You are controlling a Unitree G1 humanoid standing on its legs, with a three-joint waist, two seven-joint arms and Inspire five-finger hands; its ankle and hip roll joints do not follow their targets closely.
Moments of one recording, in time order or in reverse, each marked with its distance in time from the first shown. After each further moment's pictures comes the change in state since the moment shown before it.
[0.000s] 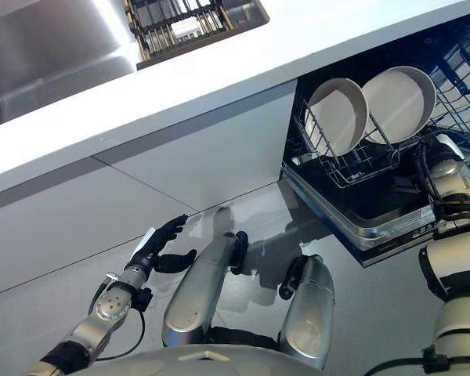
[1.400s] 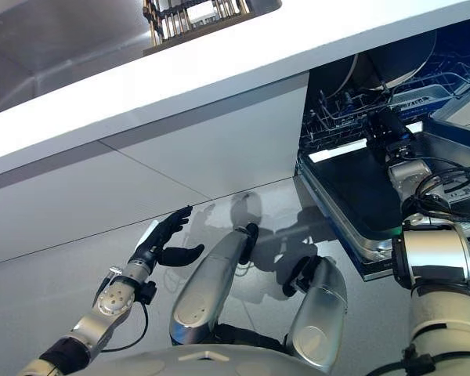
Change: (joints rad) left arm -0.011 0.033 -0.042 -0.097 -0.076 0.024 0.018; right arm 0.006 0.213 -0.365 0.000 1.361 -0.084 0.023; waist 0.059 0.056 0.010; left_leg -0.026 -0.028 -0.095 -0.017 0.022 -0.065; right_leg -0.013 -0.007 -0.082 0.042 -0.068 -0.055
